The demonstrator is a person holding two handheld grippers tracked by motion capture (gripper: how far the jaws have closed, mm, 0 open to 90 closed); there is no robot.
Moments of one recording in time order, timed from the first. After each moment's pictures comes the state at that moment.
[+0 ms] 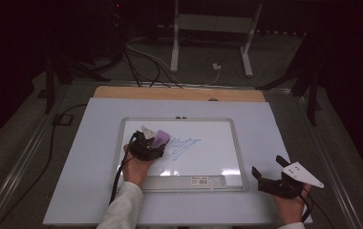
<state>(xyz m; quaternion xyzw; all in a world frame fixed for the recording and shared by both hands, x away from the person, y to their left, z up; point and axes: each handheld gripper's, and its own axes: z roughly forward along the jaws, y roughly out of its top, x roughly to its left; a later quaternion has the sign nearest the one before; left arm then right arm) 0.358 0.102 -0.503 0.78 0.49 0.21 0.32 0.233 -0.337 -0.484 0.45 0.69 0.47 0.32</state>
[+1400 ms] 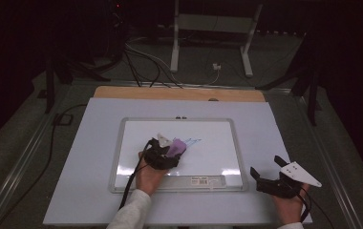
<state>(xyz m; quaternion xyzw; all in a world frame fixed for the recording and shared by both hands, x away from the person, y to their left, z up) 0.324 0.042 -0.504 0.82 0.42 0.14 0.36 0.233 -0.333 -0.485 0.45 0.69 0.46 0.32</state>
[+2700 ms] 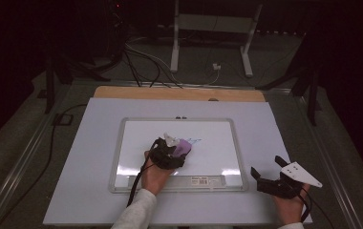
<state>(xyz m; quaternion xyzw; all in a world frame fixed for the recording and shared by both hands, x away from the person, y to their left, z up) 0.334 0.040 -0.503 0.81 0.44 0.15 0.35 0.233 -0.335 -0.485 0.45 0.69 0.46 0.32</state>
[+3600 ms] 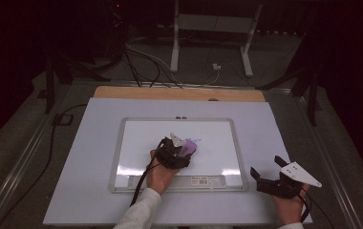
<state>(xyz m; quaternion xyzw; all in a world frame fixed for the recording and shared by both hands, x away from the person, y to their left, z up) 0.335 0.018 -0.503 0.82 0.42 0.15 0.35 0.233 -0.334 -0.486 0.45 0.69 0.46 0.32</state>
